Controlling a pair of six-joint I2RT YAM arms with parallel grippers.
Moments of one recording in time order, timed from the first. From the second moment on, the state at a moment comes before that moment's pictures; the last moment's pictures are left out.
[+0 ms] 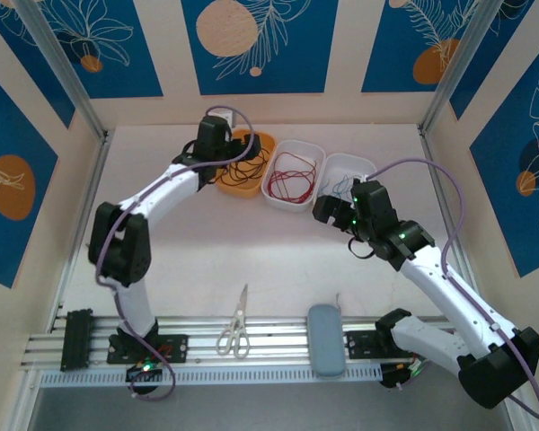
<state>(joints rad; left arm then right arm) -0.43 1.81 1.47 -0.13 -0.02 -0.37 0.49 0.96 0.90 -0.66 0.10 0.71</state>
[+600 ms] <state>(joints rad) -0.43 1.08 0.74 -0.07 -0.32 -0.26 0.47 0.80 0.65 -0.63 0.35 0.63</state>
